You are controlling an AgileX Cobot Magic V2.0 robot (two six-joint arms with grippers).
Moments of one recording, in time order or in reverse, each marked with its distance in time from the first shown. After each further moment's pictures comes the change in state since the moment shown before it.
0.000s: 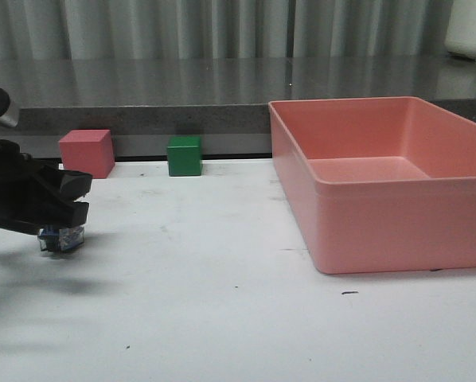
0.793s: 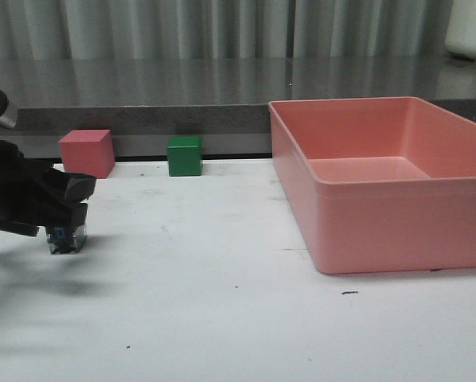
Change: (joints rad) left arm 0.000 0.000 0.010 -0.002 -0.008 0.000; right arm 0.000 0.000 0.000 0.000 0.000 0.000
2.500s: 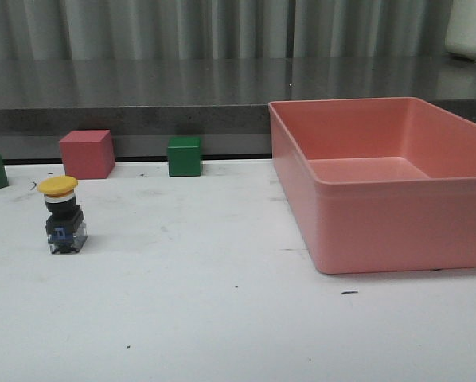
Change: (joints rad) left arm -0.268 -1.129 -0.282 -0.178 1.913 -0.105; right arm 0.000 0.000 0.000 0.000 0.000 -0.002
